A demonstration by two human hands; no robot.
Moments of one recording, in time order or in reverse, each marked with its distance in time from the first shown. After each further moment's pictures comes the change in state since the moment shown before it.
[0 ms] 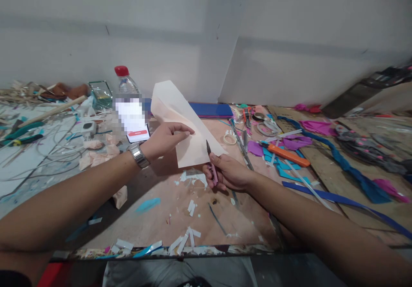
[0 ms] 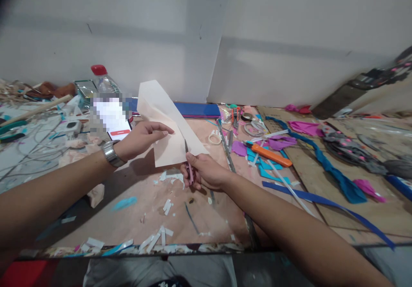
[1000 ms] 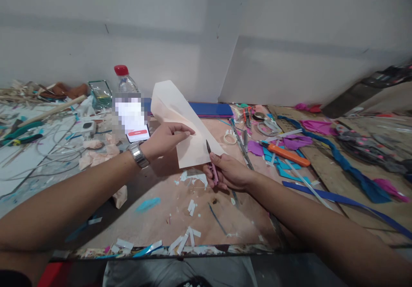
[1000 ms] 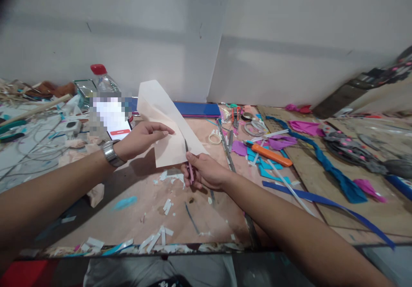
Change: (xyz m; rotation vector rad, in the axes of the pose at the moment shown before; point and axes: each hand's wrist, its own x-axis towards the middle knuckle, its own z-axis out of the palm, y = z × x) left_hand -0.001 0.002 0.000 0.027 -0.013 -0.011; right_hand -0.001 -0.003 0.003 0.003 0.004 -0.027
